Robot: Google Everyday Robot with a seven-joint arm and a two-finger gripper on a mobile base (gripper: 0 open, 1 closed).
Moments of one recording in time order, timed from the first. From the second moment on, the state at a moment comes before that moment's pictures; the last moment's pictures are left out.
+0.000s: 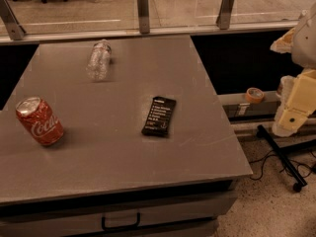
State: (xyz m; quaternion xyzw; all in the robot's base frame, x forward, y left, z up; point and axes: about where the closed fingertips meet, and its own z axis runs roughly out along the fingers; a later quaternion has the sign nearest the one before) arm 0.438 -0.217 0.976 -0.60 0.78 -0.03 0.16
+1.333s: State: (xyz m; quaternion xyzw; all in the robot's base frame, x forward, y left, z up) arm 0.478 -0.167 0.925 -0.46 0.88 0.06 0.11
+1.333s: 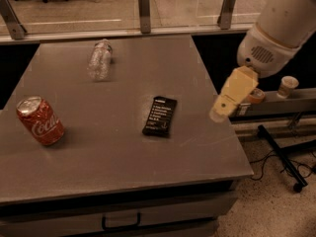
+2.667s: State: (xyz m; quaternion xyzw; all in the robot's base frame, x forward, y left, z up) arm 0.499 -0.129 0.915 -0.33 0.94 0.07 0.08
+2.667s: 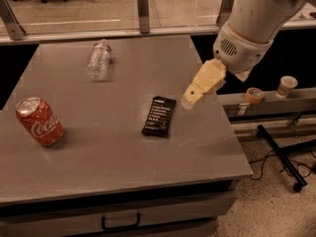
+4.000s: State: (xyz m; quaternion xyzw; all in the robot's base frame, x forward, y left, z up) arm 0.514 -0.045 0.870 -0.13 0.99 -0.04 0.10
